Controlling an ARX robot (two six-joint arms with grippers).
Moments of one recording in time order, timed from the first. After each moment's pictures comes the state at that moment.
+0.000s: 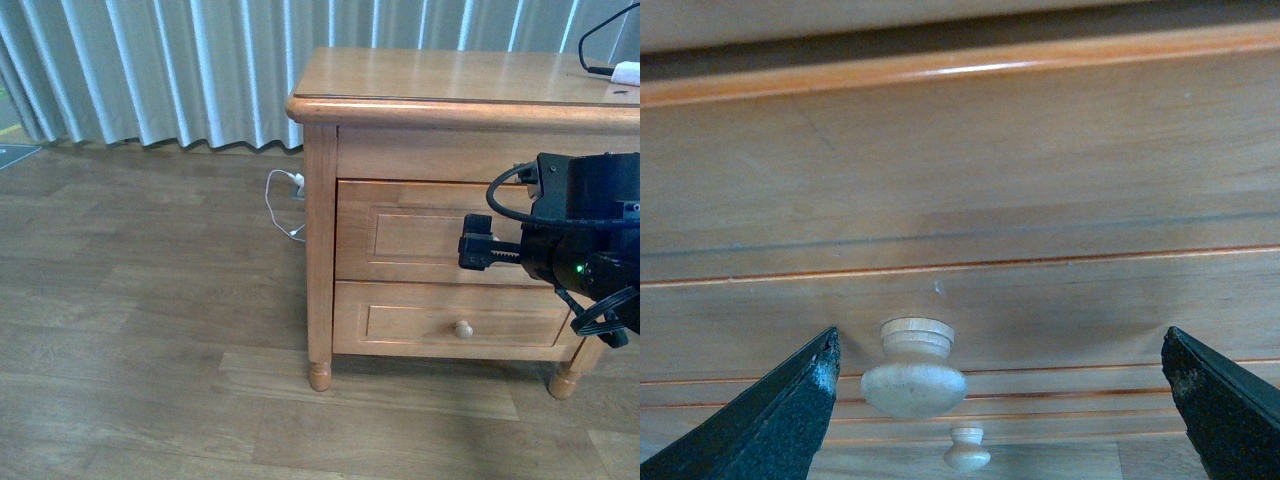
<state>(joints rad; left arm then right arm) 0.00 0.00 0.02 0.00 0.00 0.00 0.07 2.37 1.26 0.72 0.06 0.13</state>
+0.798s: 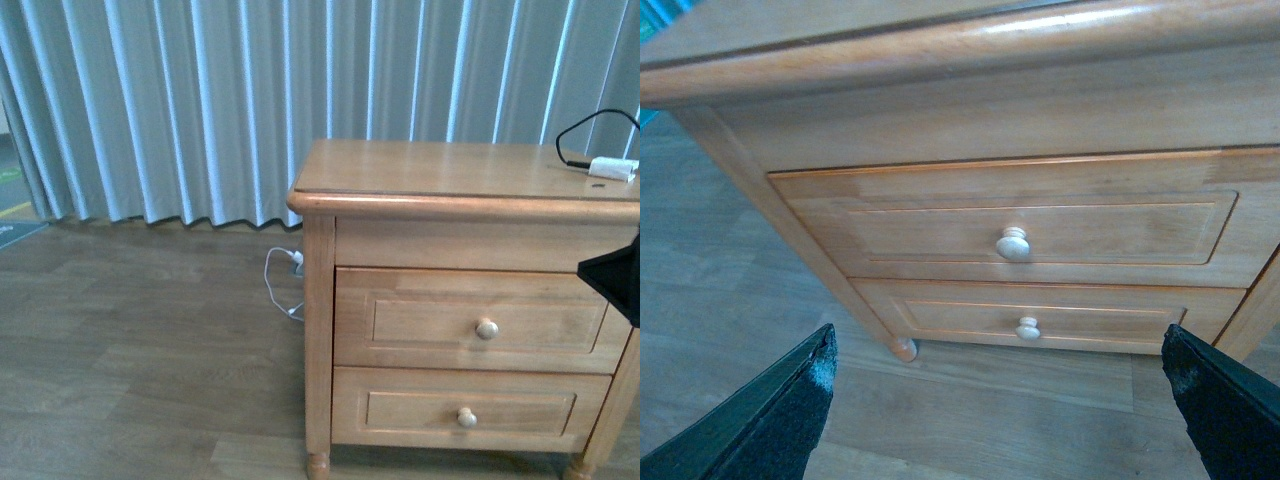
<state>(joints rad) 0.00 0.00 0.02 0.00 0.00 0.00 -0.02 1.44 0.61 0.50 -0.25 0.13</state>
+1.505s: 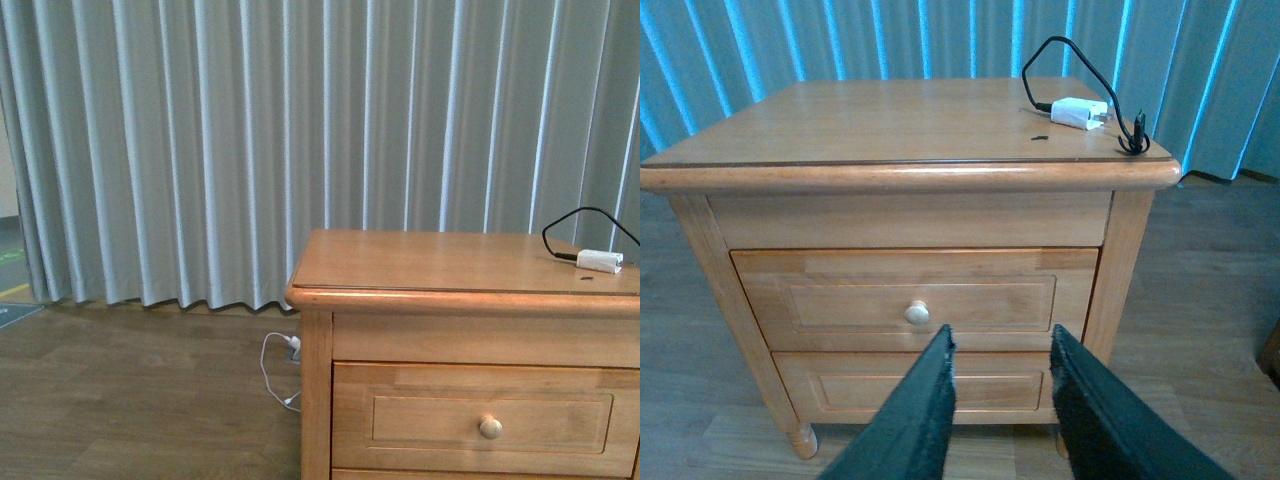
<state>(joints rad) 0.00 0.00 0.02 0.00 0.00 0.00 0.00 0.88 0.20 0.67 0.00 0.01</state>
